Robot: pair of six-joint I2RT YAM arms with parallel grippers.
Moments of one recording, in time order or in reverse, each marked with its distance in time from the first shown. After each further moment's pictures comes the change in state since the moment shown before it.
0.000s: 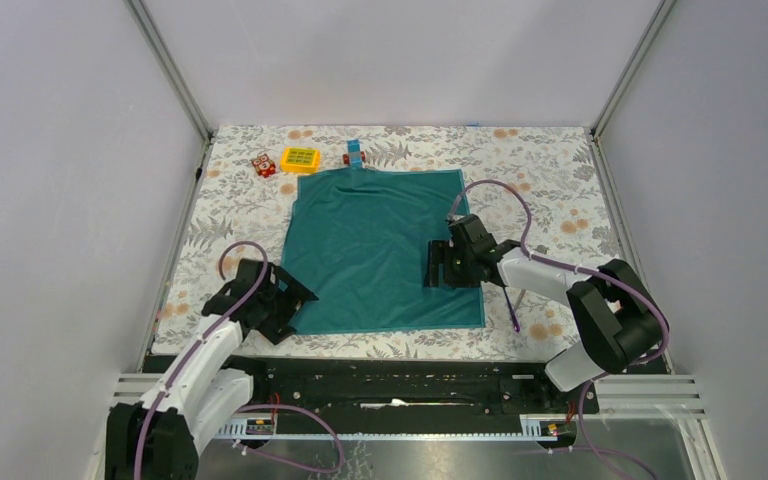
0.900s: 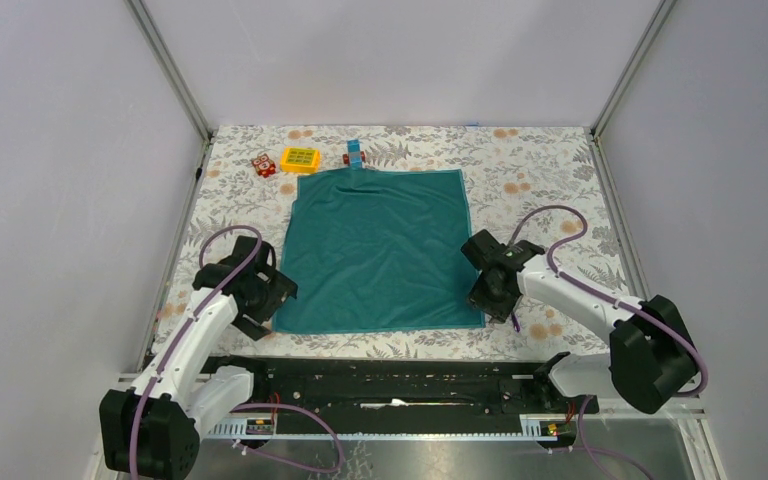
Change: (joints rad) left arm 0.000 0.095 0.279 -0.418 -0.238 -0.051; right arm 0.043 -0.225 0.043 -0.714 0.307 0.632
